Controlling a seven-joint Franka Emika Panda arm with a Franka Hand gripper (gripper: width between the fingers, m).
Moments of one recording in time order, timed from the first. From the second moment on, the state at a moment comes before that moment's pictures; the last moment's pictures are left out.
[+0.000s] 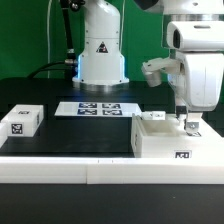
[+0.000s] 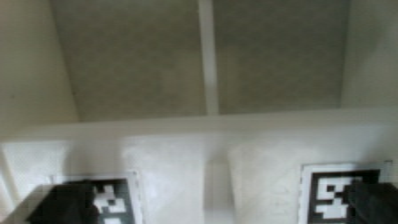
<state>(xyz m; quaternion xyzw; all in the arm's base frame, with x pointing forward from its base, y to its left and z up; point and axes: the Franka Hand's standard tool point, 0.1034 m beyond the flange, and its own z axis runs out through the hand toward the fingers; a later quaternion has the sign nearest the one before) 0.576 0.105 0.058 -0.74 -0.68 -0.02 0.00</state>
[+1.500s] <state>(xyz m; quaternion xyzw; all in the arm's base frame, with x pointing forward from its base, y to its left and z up) 0.467 0.088 0.081 -0.74 -0.67 0.00 0.00</state>
